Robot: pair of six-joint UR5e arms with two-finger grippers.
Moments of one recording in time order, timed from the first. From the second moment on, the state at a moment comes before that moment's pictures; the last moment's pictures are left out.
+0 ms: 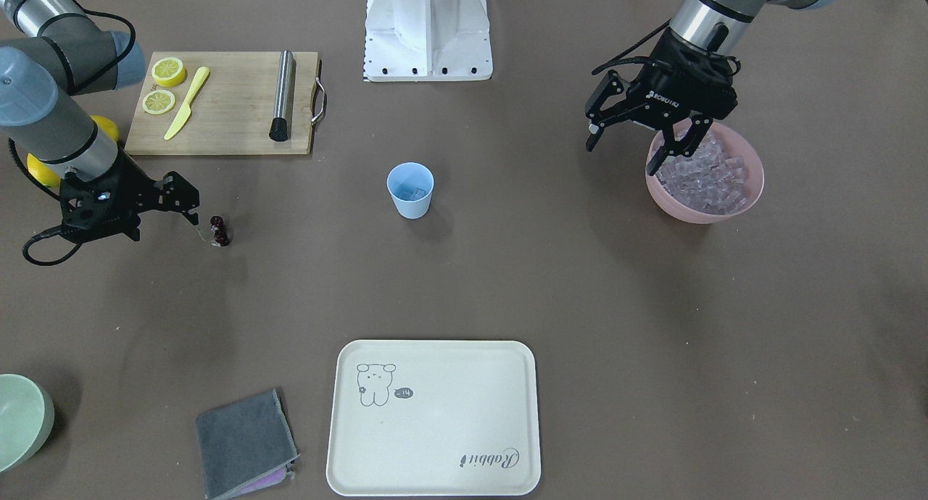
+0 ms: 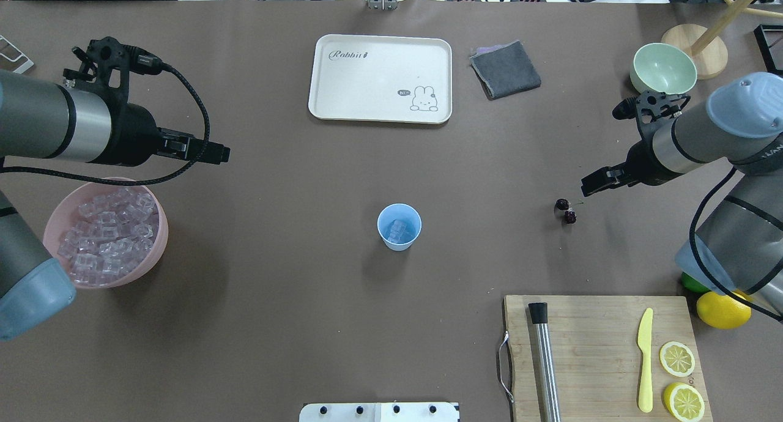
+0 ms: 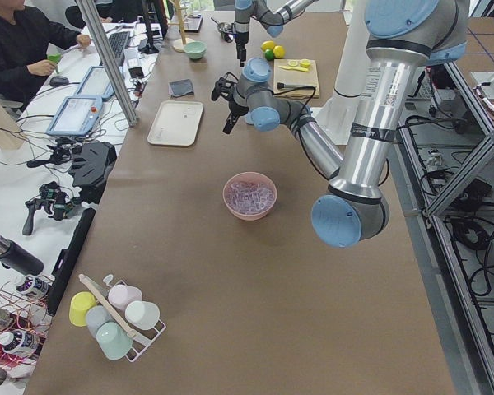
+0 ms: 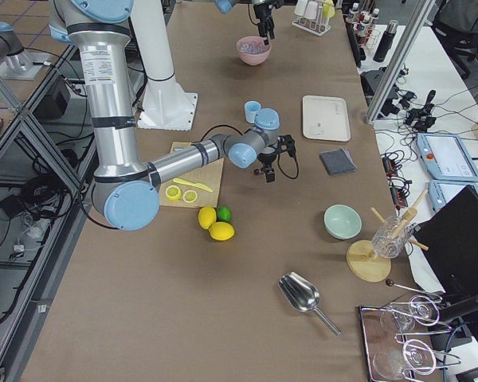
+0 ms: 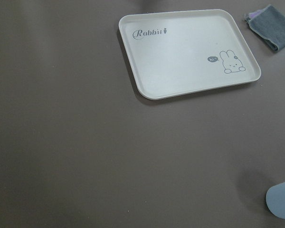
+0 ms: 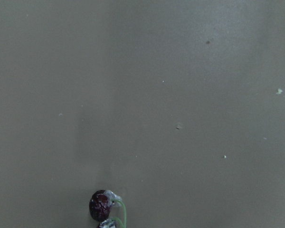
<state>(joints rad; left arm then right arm) -0.78 -1.81 -2.08 -1.94 -1.92 -0.89 0.85 -1.45 1.74 -1.14 2.12 0.73</state>
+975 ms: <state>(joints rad) -0.78 -1.82 -2.08 -1.93 -1.92 -0.89 0.78 -1.43 1.72 -1.12 2.12 0.84</state>
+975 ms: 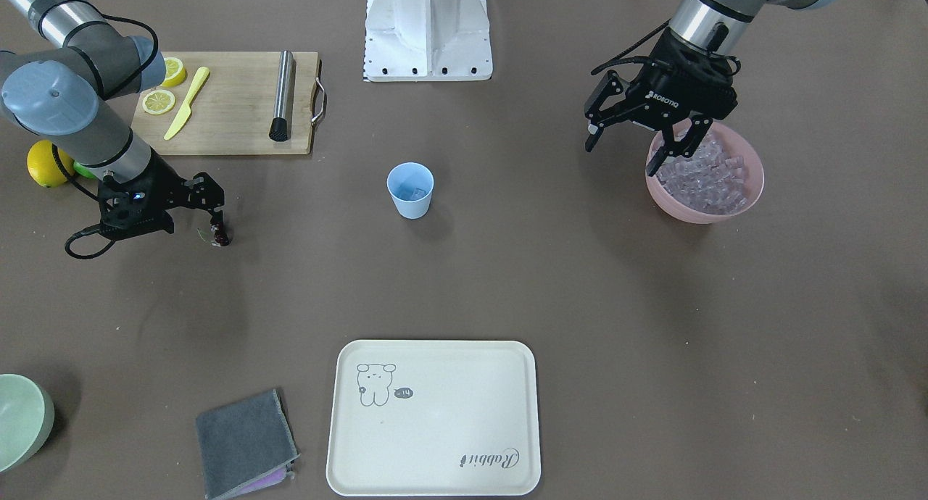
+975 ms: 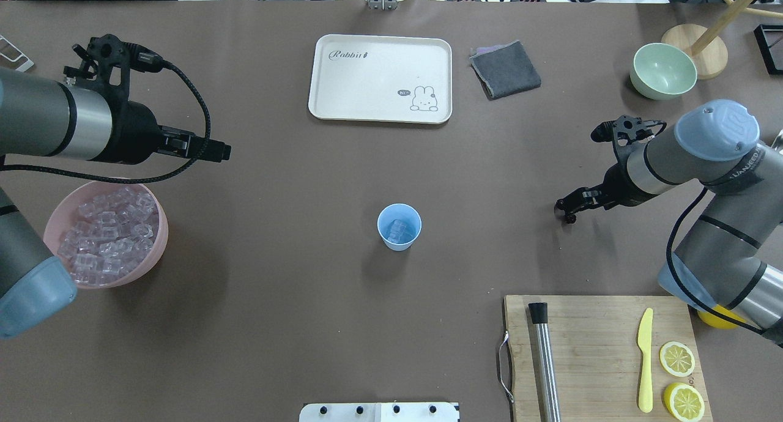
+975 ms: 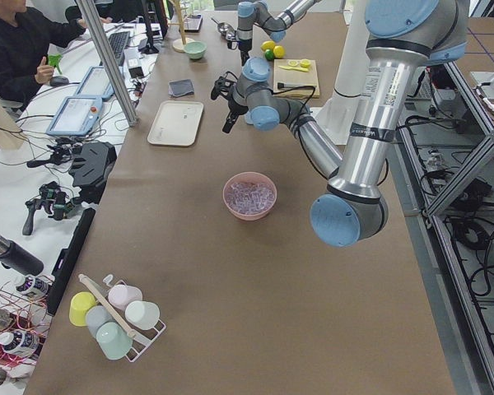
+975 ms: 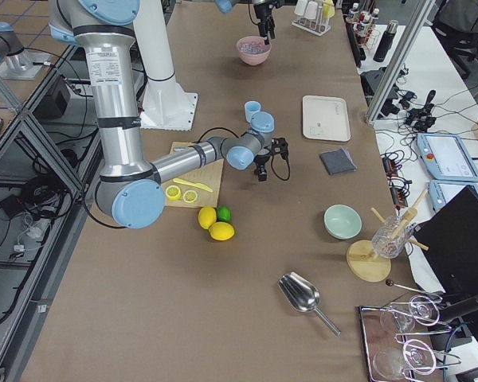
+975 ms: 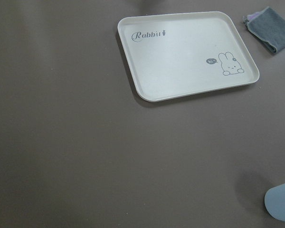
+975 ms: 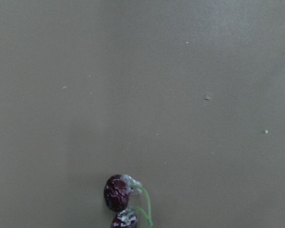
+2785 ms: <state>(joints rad) -0.78 -1.83 -2.08 -1.93 -1.92 -0.89 0.79 -1.39 1.69 -1.12 2.11 0.85</state>
